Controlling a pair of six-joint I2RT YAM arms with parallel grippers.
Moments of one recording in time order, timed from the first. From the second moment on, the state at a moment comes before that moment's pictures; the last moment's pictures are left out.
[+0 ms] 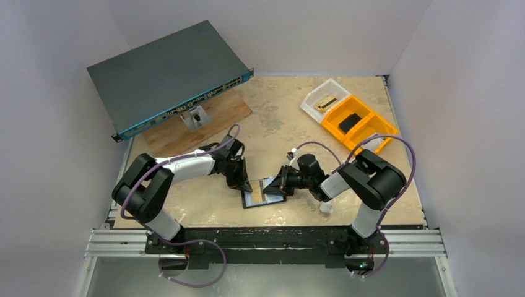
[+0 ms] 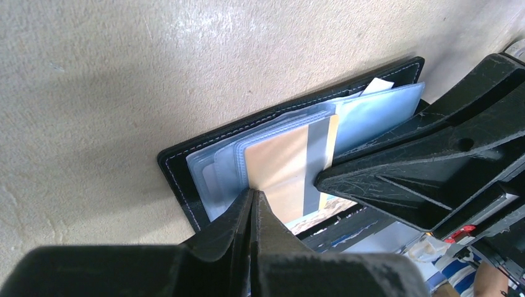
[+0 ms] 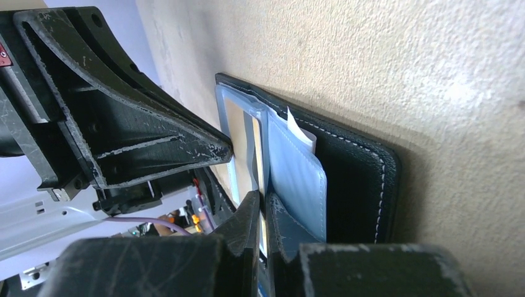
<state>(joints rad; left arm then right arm) -0.61 1.60 0.81 -0.40 0.35 -0.79 0.66 1.77 0.41 0.77 -0.58 1.16</state>
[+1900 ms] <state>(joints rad) -0.61 1.60 0.81 -0.39 0.34 -0.79 0.63 1.85 0.31 1.07 -0.57 1.32</state>
